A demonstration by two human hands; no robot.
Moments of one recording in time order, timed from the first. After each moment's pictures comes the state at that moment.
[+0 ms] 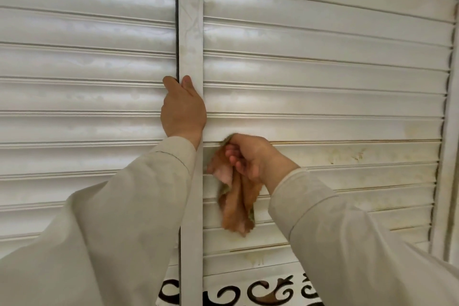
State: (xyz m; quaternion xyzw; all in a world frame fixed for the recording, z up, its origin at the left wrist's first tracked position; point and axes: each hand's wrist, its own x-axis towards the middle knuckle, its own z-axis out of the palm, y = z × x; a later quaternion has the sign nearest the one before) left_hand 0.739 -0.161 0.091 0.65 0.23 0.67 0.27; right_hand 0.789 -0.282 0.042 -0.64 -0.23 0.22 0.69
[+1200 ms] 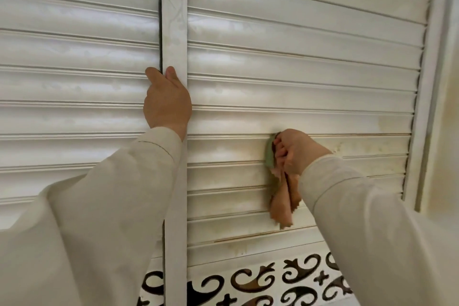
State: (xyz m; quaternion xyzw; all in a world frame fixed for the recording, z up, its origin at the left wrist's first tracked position) left_hand 0.744 -0.159 0.089 0.64 0.26 0.68 0.24; right_hand 0.870 -0.362 0.041 -0.61 -0.06 0.23 0.76
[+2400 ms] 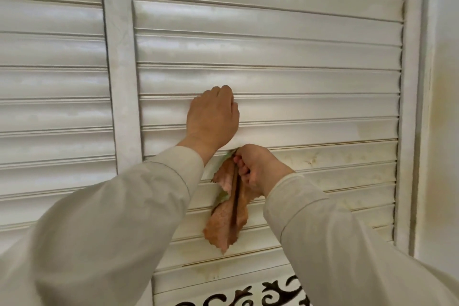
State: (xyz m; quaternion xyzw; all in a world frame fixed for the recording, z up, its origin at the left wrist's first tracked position) left_hand 0.829 -0.275 0.099 0.79 0.06 0.60 -0.10; right_hand 0.882 -0.367 0.041 -0.62 -0.13 0.25 0.73
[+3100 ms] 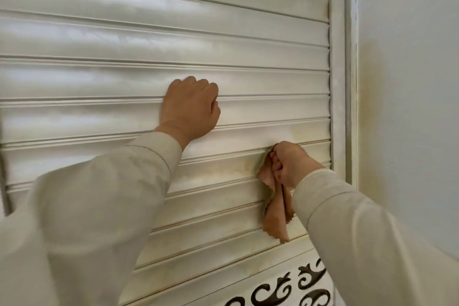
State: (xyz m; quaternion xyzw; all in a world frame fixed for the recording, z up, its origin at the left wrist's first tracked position) left_hand 0.953 -0.339 0.129 0.77 -0.04 0.60 -0.23; right_hand 1.060 -0.530 0.040 -0.56 0.02 0.13 0.82
